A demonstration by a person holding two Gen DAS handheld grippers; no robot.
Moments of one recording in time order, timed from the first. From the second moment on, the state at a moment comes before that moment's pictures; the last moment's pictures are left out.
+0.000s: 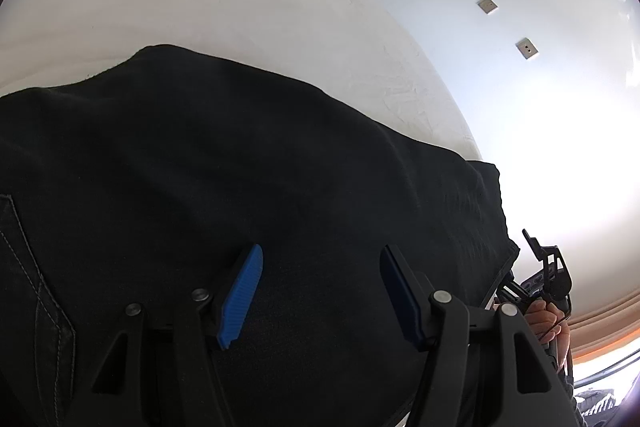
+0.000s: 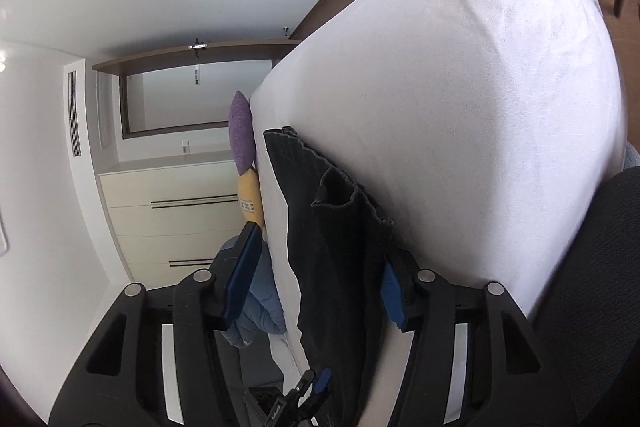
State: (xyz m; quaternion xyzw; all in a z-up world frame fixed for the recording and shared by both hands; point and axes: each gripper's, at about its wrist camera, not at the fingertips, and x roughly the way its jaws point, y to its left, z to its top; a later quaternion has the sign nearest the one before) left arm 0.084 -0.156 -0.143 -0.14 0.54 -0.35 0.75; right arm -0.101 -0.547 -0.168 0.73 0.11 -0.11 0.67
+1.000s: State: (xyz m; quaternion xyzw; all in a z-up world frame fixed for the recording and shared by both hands) left arm 0.077 -0.100 -0.136 -0.36 0.52 -0.38 0.68; right arm 0.055 -0.228 -0.096 0.09 0.44 0.00 0.89
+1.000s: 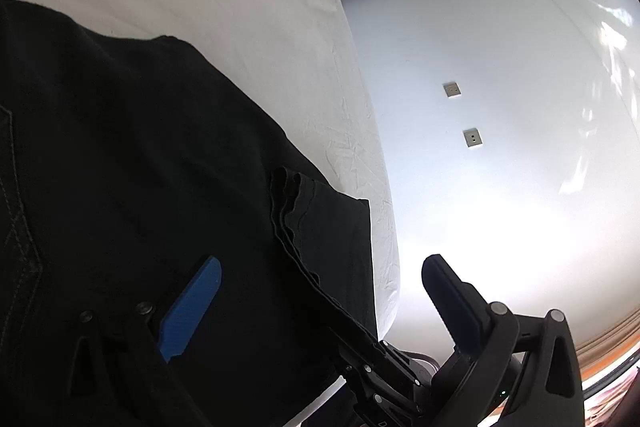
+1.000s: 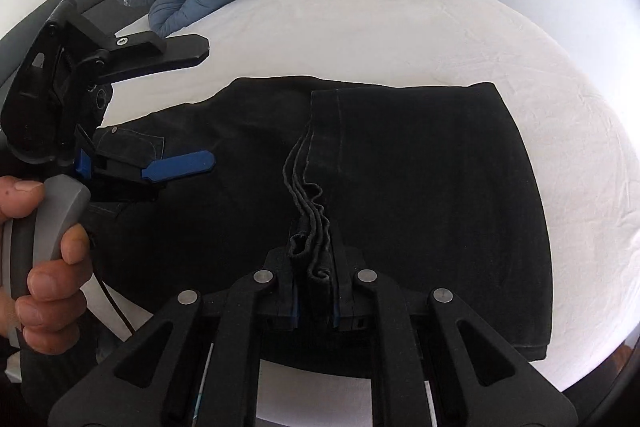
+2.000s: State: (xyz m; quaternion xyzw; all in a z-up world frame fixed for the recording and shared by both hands) left arm 0.149 -0.105 -0.123 -0.07 0.61 -0.37 0.70; right arm 0.051 -0.102 -0.071 0.03 0.45 0.10 0.89
